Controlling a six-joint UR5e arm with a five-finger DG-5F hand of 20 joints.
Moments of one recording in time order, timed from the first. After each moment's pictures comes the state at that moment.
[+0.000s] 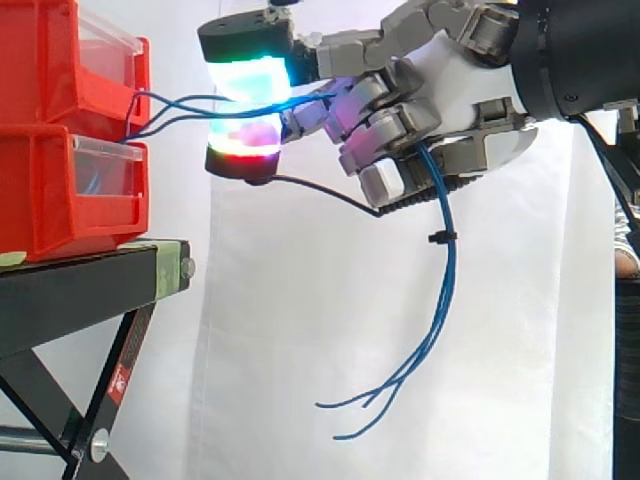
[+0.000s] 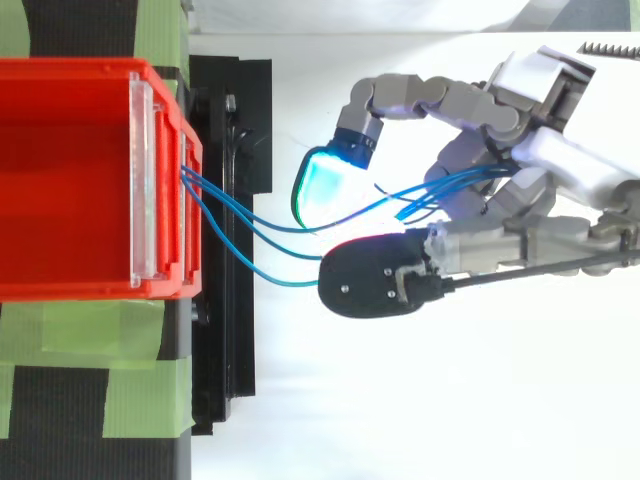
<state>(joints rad) 0.34 -1.90 -1.60 -2.89 -0.77 -0.15</state>
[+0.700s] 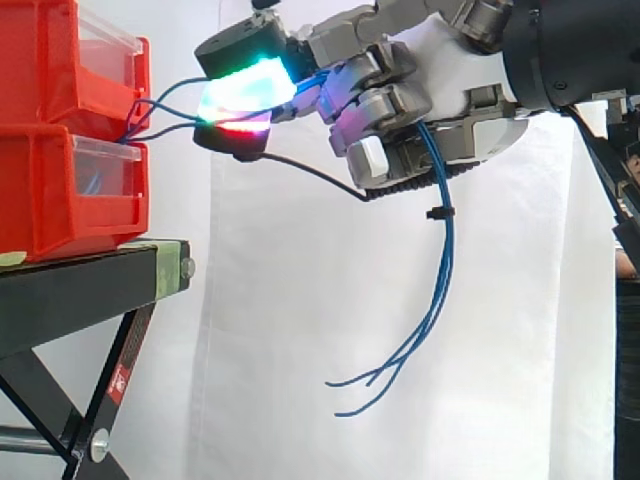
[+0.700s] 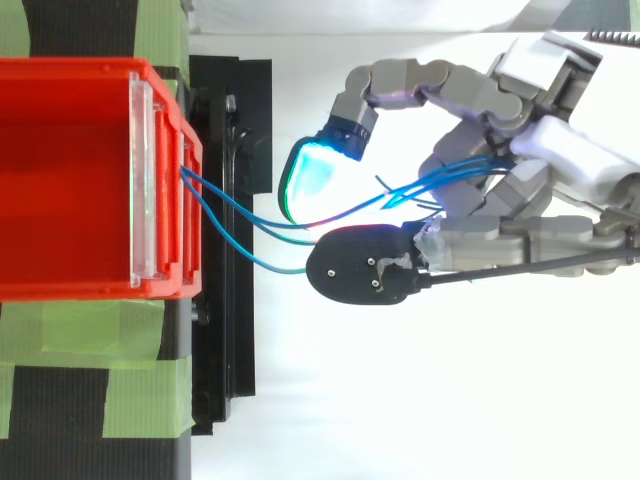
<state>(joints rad) 0.34 -1.90 -1.60 -2.84 -0.75 -0.12</state>
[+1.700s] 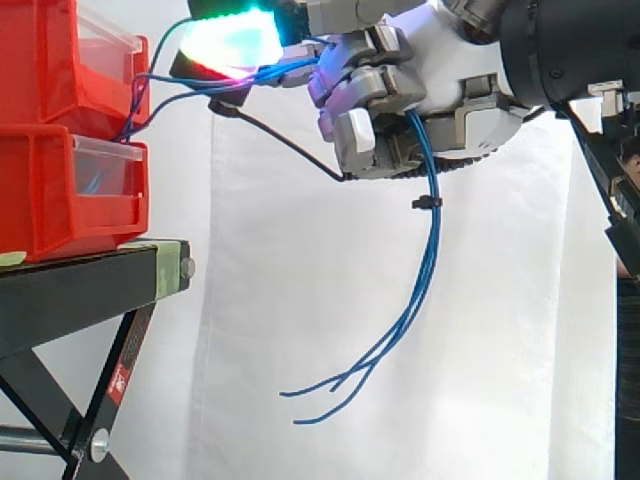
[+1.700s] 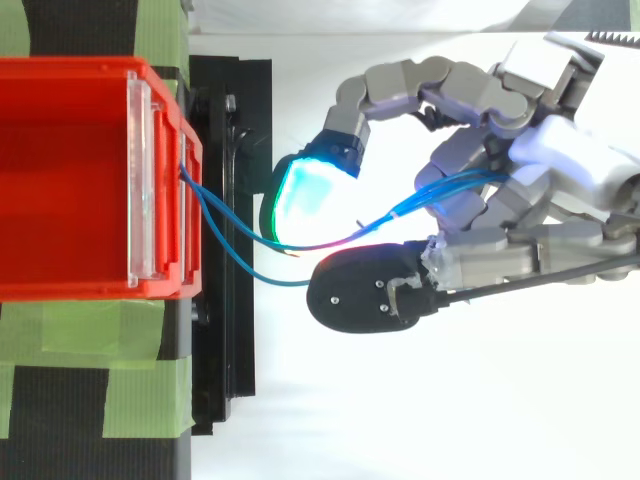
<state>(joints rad) 0.35 -1.90 -1.60 -2.83 -0.75 0.01</state>
